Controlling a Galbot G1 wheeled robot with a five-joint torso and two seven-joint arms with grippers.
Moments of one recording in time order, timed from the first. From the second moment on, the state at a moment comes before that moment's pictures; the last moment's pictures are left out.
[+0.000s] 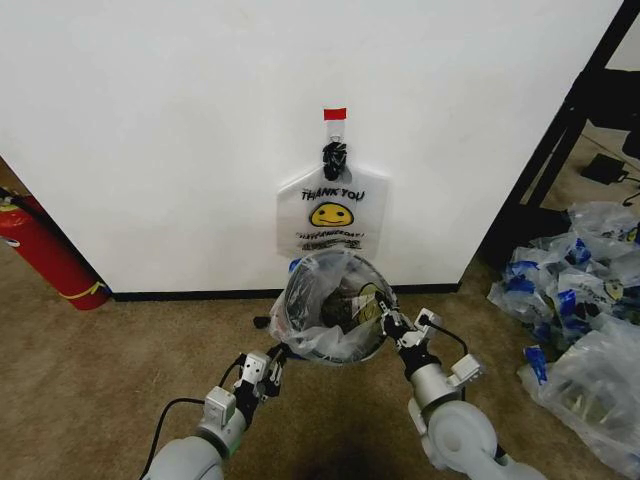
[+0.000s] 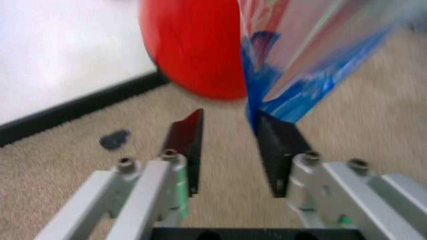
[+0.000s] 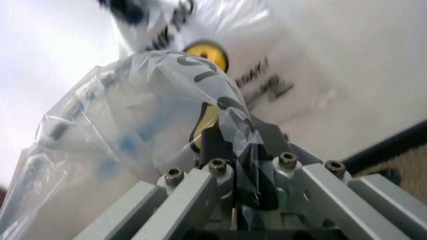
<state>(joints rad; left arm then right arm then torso) 1.50 -0.97 -0.19 -2.04 -0.29 0.23 -0.04 -1.27 1.05 0.07 1.95 1.12 0.33 0.17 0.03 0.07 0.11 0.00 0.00</state>
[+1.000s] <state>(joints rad) 1.37 -1.04 -0.18 -1.86 -0.19 0.15 -0.09 -1.29 1.06 0.05 1.99 1.13 0.28 0.25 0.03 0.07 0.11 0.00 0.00</state>
